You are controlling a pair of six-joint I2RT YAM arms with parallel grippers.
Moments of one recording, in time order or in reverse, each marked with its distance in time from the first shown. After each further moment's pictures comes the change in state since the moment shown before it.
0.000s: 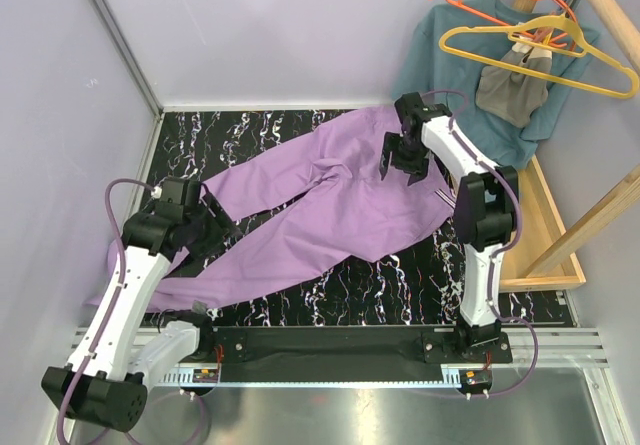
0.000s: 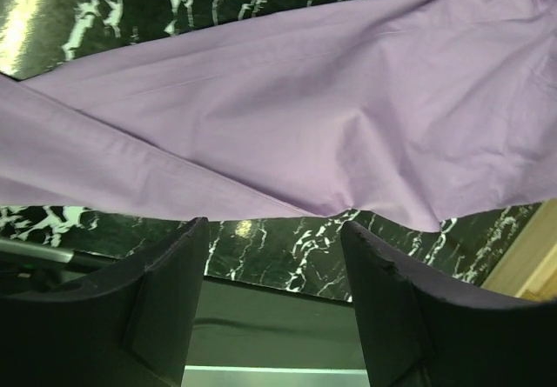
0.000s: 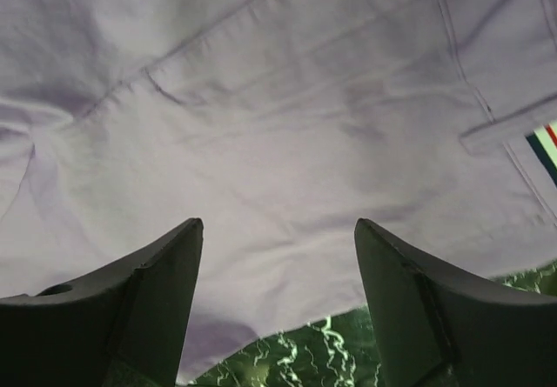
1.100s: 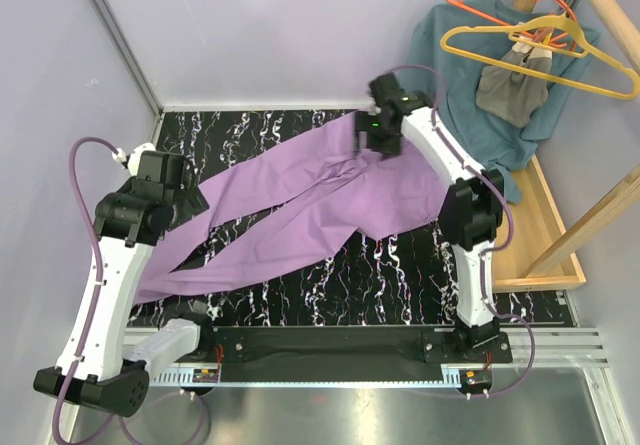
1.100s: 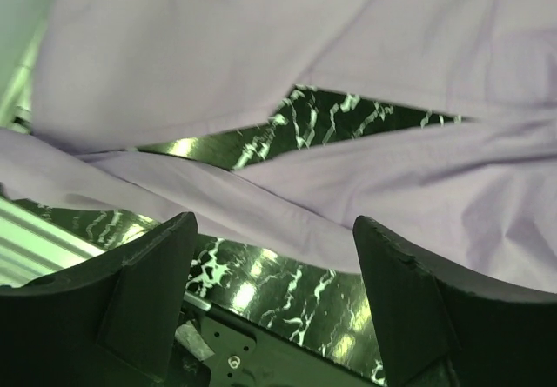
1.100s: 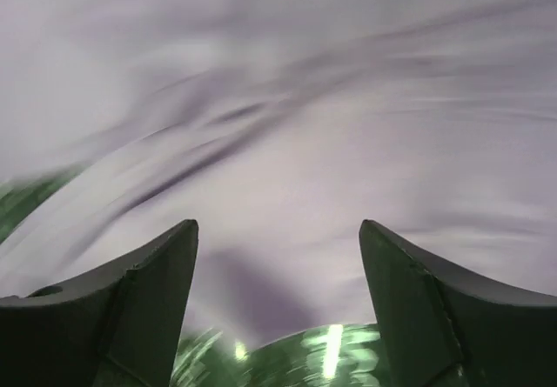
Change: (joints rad) left arm 0.001 0.090 0.338 -0.160 -0.415 0.214; right arm 0.090 0.109 0.286 0.015 0.004 -0.069
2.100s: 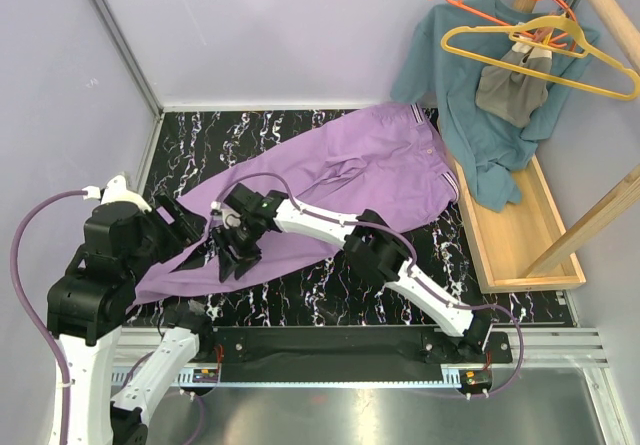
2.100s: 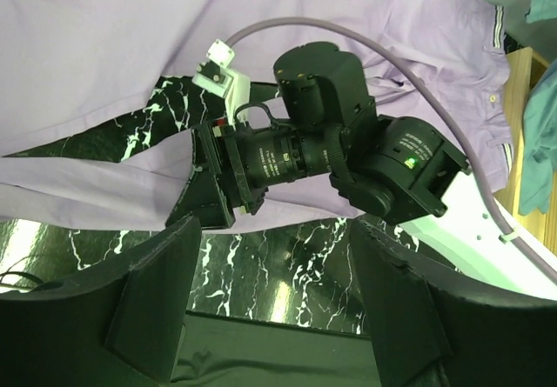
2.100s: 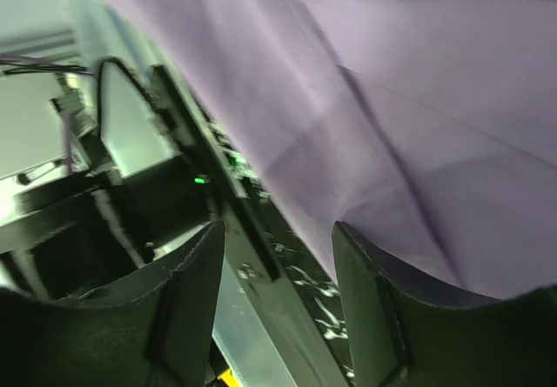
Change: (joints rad) left arm 0.003 -0.343 -0.018 0.033 0.298 -0.014; right arm 0.700 0.415 0.190 0.346 -0.726 0.229
